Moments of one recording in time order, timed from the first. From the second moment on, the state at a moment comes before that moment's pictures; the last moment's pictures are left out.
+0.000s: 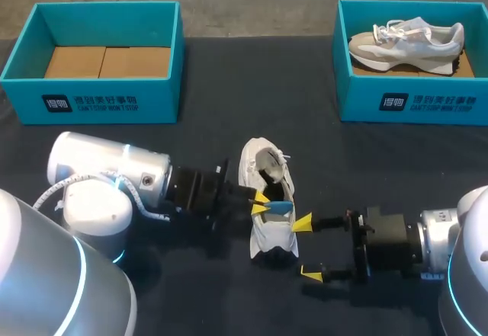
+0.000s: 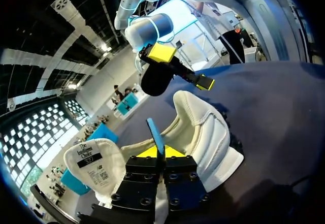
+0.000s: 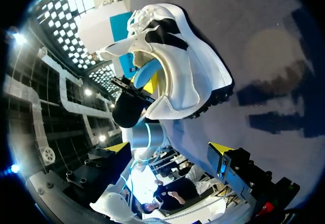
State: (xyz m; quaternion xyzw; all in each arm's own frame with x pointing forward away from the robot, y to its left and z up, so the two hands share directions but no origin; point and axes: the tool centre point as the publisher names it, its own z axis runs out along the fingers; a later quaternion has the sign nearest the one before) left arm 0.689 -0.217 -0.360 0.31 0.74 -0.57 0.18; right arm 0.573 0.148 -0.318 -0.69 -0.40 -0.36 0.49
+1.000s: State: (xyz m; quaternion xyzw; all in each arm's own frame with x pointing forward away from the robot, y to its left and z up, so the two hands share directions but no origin) left arm 0.675 -0.212 -0.354 0.36 0.73 -0.55 0.18; right arm 0.573 0.149 -0.318 -0.69 -0.40 -0.36 0.49
